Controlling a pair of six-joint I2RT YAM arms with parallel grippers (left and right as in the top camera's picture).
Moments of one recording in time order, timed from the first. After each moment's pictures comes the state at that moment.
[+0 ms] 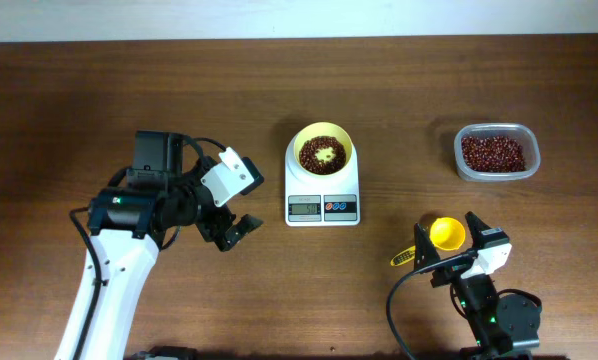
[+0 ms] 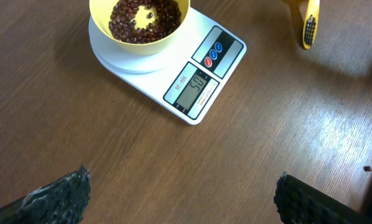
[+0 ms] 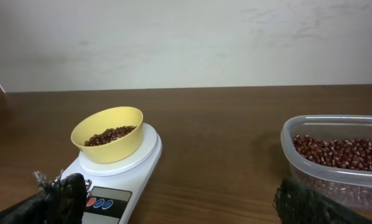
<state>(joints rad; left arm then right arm) -0.08 1.25 1.10 -0.96 0.52 0.79 0.09 0.01 0.01 -0.06 -0.17 0.13</state>
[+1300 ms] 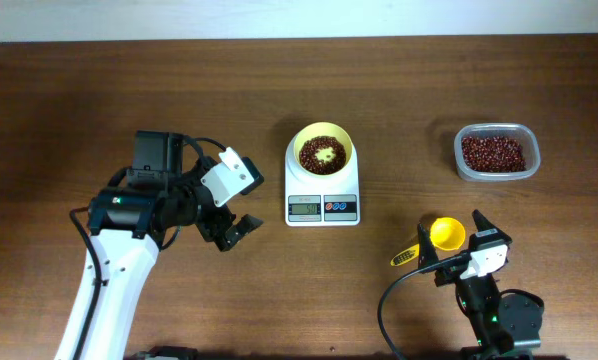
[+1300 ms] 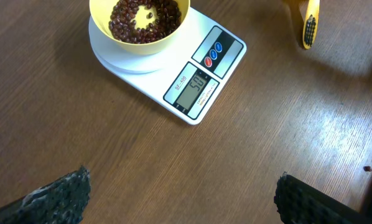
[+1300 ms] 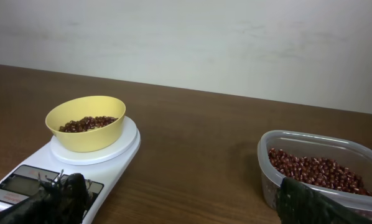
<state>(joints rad) -0.08 1.25 1.10 -0.96 0.52 0.79 0.06 0.01 0.01 -0.06 -0.17 -0.04</state>
